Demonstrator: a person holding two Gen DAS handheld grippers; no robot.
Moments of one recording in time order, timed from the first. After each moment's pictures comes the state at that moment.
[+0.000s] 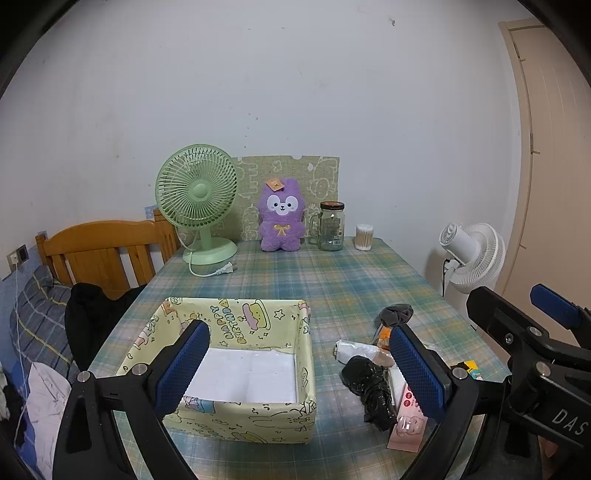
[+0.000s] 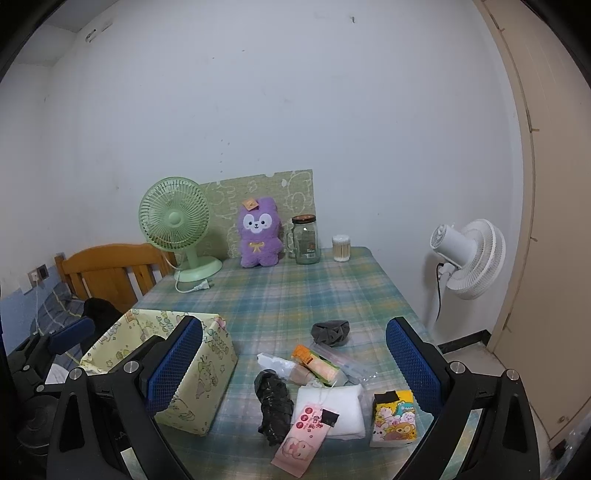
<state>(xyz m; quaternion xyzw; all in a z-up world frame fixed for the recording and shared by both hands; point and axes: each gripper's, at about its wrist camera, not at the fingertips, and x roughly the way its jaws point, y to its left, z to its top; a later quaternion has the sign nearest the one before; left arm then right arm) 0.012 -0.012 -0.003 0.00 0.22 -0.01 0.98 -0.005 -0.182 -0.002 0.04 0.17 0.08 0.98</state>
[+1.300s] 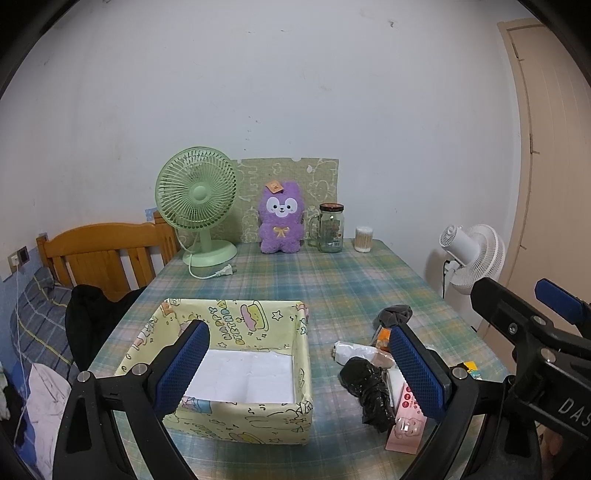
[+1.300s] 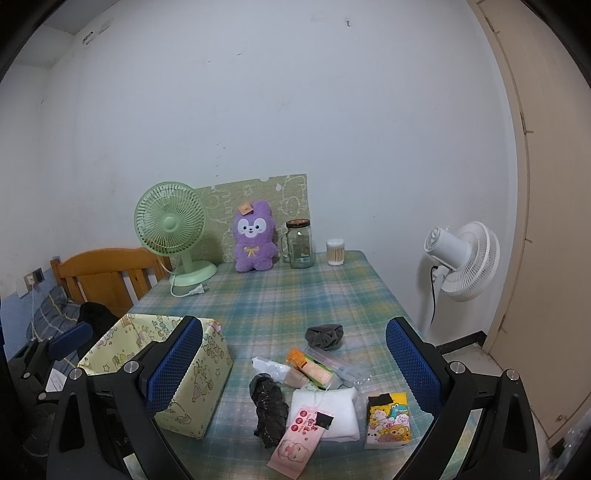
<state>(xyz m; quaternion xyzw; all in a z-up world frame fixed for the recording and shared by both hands) 0.010 -0.013 -0.003 0.00 0.21 0.00 0.98 -0.007 -0.183 0.000 0.04 0.16 0.06 0.98</state>
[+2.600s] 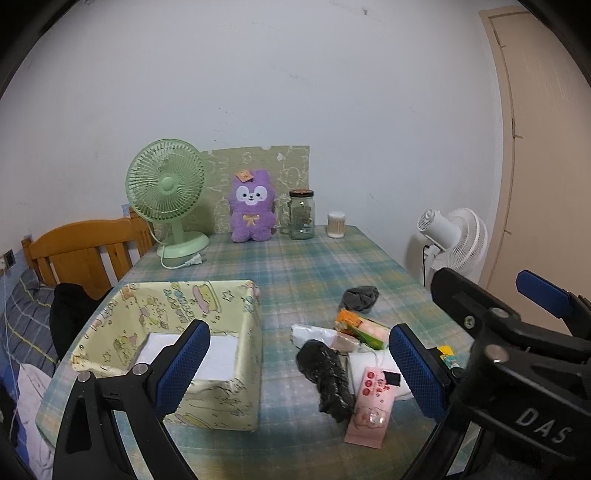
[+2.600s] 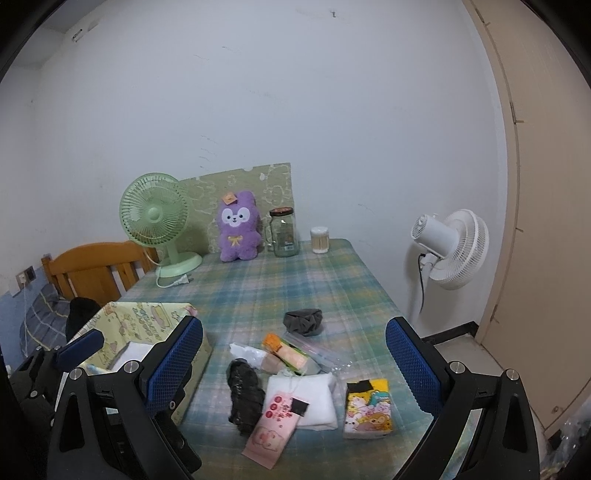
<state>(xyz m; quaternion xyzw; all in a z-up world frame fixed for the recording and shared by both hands) 0.007 -0.068 -0.027 0.01 0.23 -0.03 0.97 -0.005 -0.207 -0.022 0.04 0.18 0.04 0.98</state>
